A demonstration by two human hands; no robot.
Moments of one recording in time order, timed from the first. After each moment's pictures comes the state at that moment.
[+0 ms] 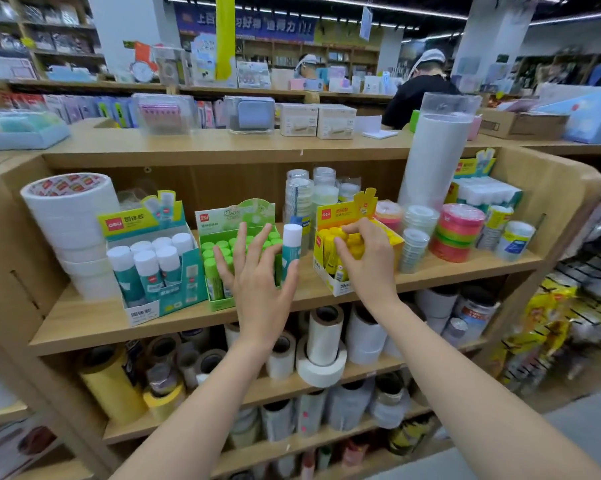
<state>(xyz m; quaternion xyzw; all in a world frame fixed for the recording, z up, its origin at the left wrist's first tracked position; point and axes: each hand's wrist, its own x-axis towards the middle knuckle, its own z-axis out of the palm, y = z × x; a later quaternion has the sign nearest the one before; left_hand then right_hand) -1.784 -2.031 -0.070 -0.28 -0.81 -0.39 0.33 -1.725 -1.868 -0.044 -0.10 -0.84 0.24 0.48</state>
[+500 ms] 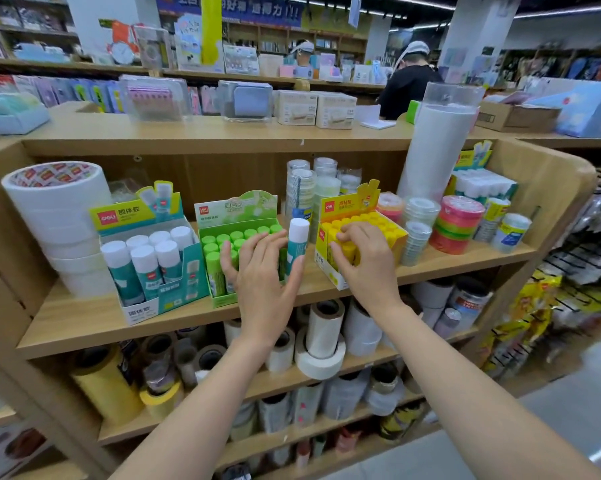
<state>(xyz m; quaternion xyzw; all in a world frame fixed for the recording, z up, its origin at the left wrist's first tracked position) -1.792 -2.035 -0.075 -0.32 -0.79 -0.41 0.32 -1.724 -1.873 -0.058 -0.06 -0.87 0.14 0.47</state>
